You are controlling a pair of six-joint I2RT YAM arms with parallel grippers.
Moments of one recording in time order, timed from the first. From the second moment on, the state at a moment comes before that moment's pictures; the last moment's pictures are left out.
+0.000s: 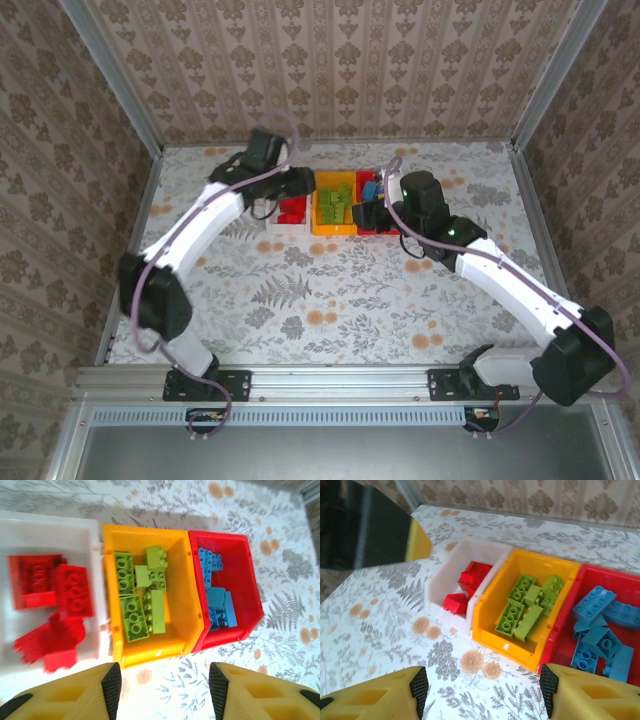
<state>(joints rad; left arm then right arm) -0.50 1.60 1.49 -0.66 0.18 -0.50 0.53 1.25 1.05 -0.29 -0.09 0.19</state>
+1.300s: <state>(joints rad) -0.06 1.22 0.37 0.28 -0.32 -0.02 0.16 1.34 0.43 0.36 0.46 0.13</state>
